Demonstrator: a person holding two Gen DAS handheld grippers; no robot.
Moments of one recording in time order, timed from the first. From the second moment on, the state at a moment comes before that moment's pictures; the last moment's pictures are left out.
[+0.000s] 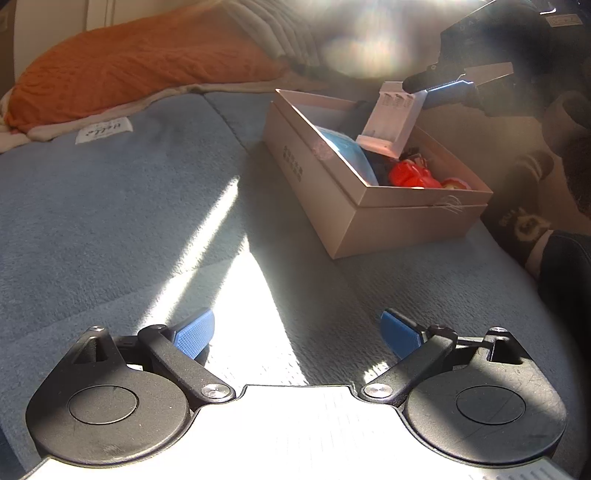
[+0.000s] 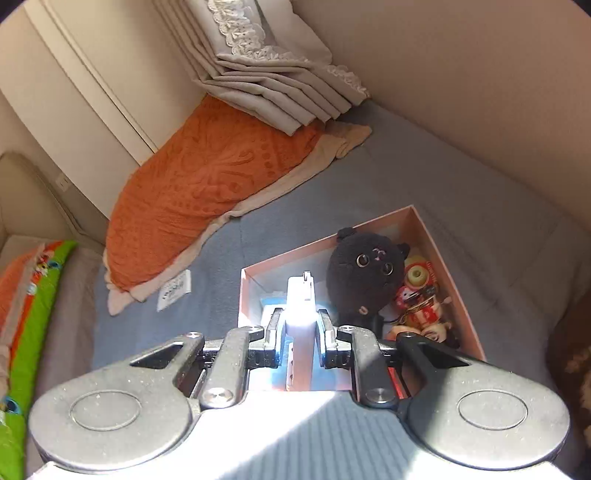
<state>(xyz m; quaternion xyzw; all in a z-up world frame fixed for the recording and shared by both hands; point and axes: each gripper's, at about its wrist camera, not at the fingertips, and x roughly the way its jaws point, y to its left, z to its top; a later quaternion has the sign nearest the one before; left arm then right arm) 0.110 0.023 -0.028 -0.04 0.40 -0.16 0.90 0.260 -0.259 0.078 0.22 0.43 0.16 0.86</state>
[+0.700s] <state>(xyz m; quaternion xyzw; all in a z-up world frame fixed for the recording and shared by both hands) 0.112 0.025 -0.030 -0.04 0.41 -0.16 0.90 0.342 -0.264 0.033 0.26 0.43 0.06 0.86</state>
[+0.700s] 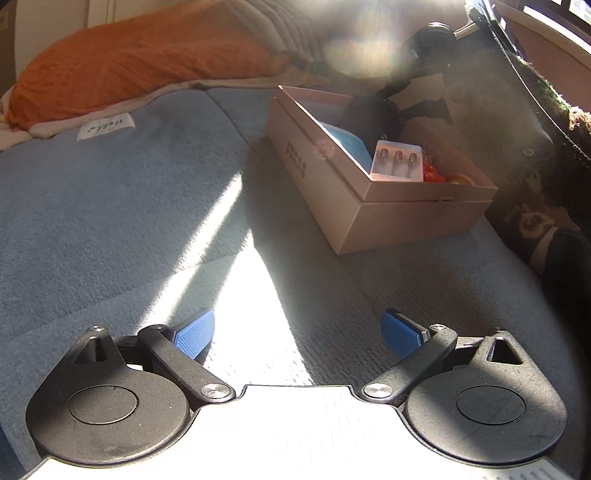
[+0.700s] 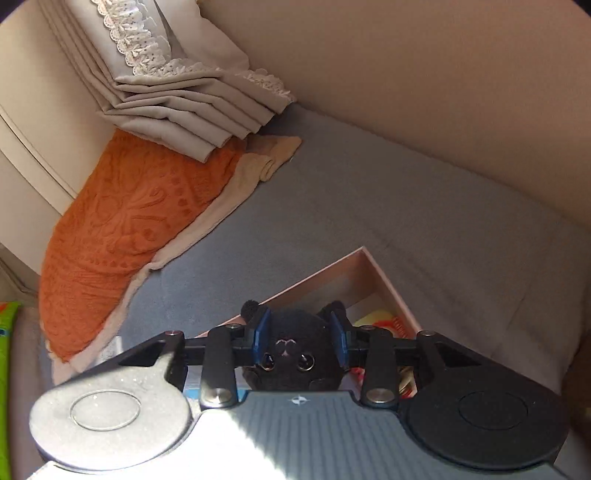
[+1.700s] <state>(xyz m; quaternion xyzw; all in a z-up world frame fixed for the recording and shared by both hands) 0.066 0.030 -0.020 0.02 0.37 -0.11 0.92 0.024 -0.238 -0.033 -0.02 0.43 -0.05 0.90</state>
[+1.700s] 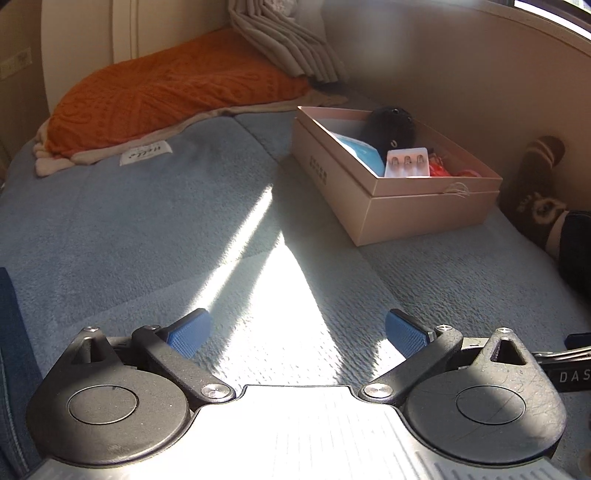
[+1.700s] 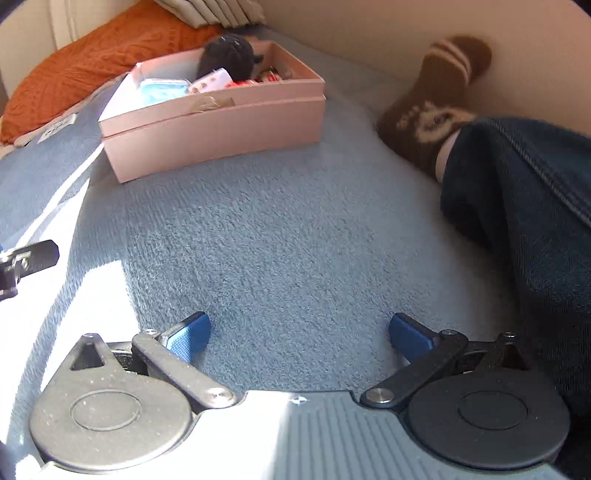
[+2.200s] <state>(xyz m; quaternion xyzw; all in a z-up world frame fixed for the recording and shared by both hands) 0.070 0.031 -0.034 0.02 0.36 -0.10 0.93 -0.018 -0.200 -0.056 -0.09 0.34 0.00 0.94</state>
